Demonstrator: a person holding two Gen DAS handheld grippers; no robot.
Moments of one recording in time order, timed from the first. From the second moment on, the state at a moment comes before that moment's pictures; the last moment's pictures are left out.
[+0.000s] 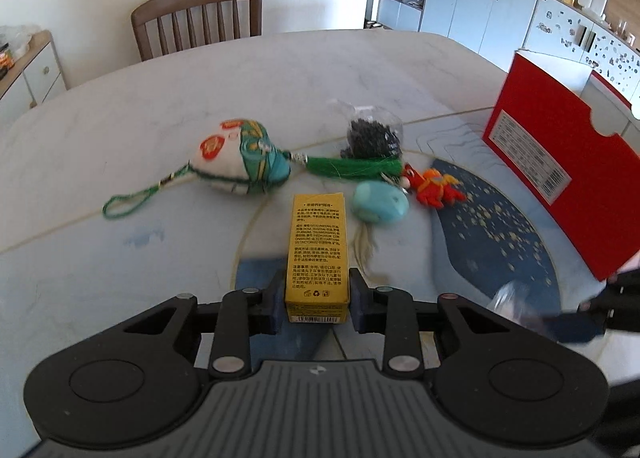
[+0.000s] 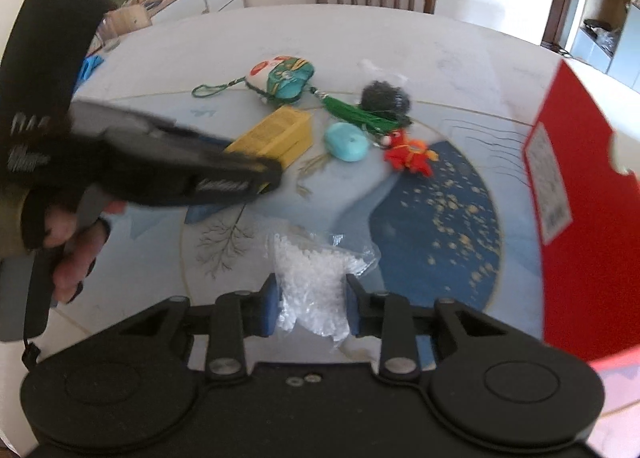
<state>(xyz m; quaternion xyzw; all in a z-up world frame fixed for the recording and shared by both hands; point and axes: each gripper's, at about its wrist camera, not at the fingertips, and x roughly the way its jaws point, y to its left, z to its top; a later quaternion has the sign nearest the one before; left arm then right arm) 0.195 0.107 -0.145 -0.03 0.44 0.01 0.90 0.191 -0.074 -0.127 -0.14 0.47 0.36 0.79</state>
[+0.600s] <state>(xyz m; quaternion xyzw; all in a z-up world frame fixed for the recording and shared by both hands) 0.154 0.065 -0.084 -0.03 0.42 0.02 0.91 0.183 -0.156 -0.058 -0.10 0.41 0.37 0.83</state>
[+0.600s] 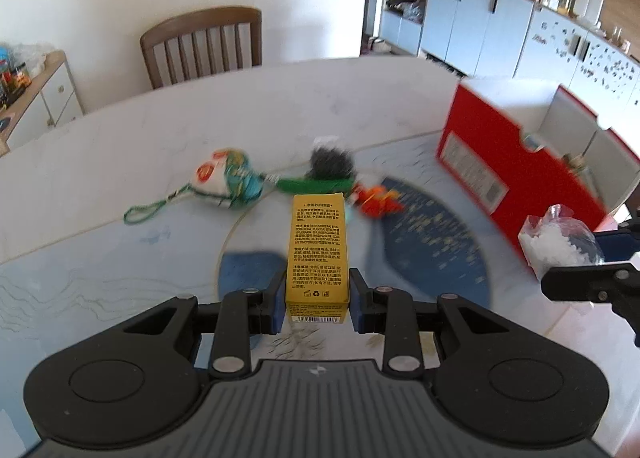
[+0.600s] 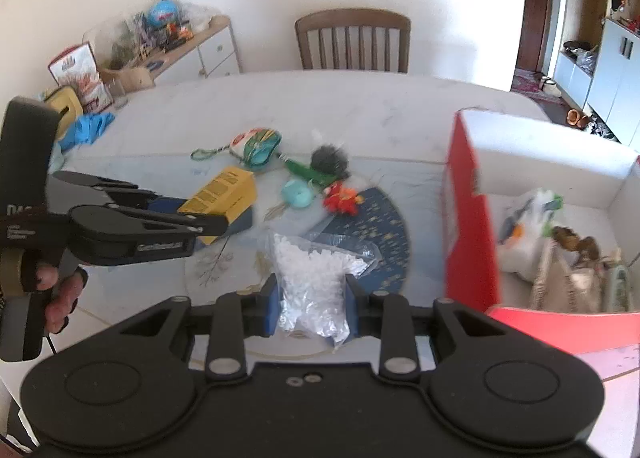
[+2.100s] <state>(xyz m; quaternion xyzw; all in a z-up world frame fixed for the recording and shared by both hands) 0.314 -0.187 -0.054 0.01 0.43 -0.09 0.90 0.369 -0.346 -0.066 -0.08 0.41 0.28 0.87</state>
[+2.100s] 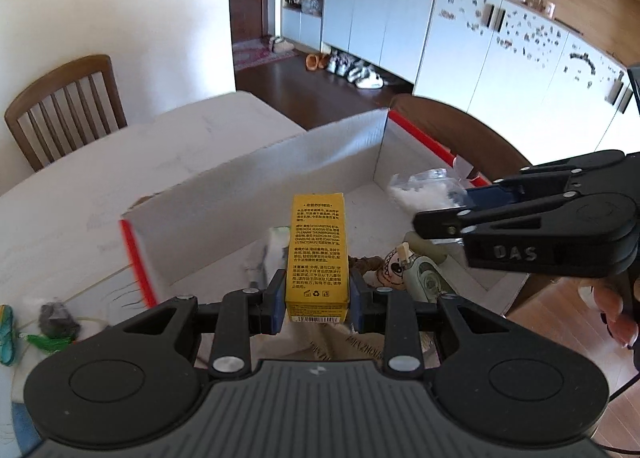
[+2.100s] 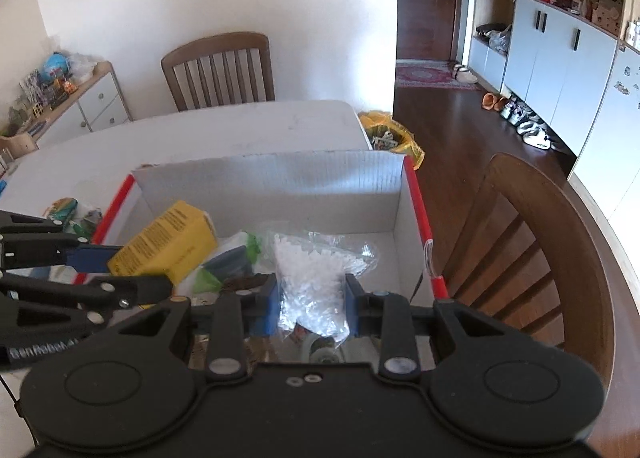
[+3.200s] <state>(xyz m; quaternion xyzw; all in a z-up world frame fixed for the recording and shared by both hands) 0.355 -0.187 -0.092 0.00 0.49 -0.08 0.87 0.393 -0.335 -0.105 -0.11 0.46 0.29 0.83</state>
